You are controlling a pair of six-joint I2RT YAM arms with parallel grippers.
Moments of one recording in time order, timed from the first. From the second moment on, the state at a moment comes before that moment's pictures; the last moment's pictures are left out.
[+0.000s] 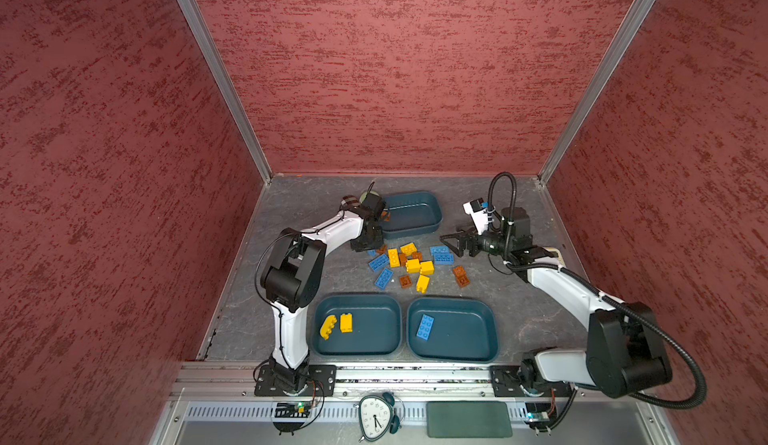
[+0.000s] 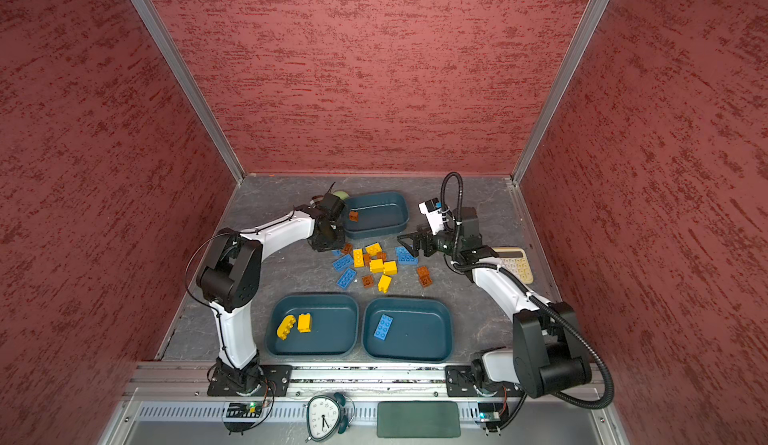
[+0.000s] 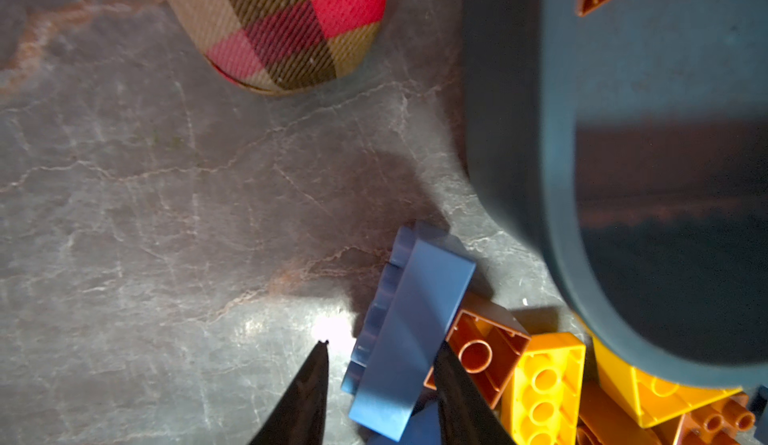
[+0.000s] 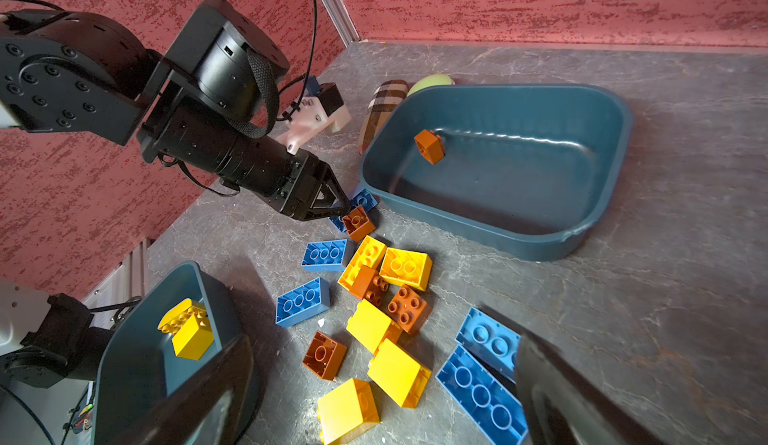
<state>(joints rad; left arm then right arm) -0.44 1.96 1.40 -0.72 -0.07 -0.55 0.20 1.35 0.78 0.08 -0.74 0.12</state>
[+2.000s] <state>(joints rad) -0.43 2.05 1.47 -0.72 -0.05 -0.47 0.20 1.39 0.77 0.11 -0.75 0.13</state>
